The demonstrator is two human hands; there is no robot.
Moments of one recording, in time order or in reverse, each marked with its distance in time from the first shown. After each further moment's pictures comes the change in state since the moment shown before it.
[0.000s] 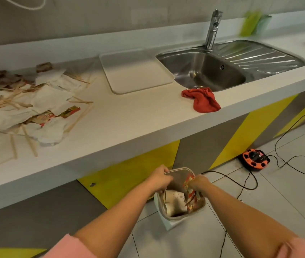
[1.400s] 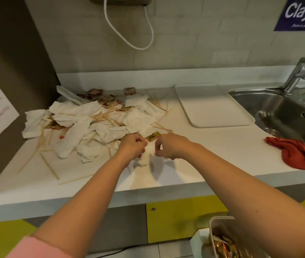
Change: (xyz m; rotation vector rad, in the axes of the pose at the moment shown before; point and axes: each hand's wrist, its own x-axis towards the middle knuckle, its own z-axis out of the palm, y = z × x) left_hand -0.086 -0.050 -0.309 -0.215 0.666 0.137; right_hand -0.170 -0.344 -0.028 -0.606 0.179 -0.930
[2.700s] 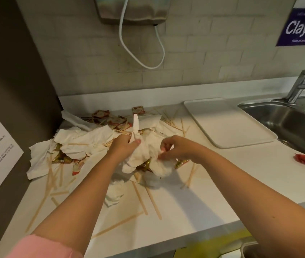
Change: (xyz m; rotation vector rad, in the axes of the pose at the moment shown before) left_hand 0.113 -0.015 -0.110 0.229 0.015 0.161; right_hand 0.085 -0.039 -0.035 0.603 0.077 -0.037
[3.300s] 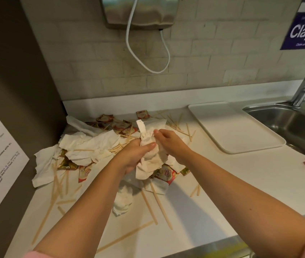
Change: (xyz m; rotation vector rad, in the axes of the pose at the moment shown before) left_hand -0.006 0.008 -0.004 -0.709 -0.338 -0.082; right_hand 0.049 -0.026 0.026 0.386 0.338 -0.048
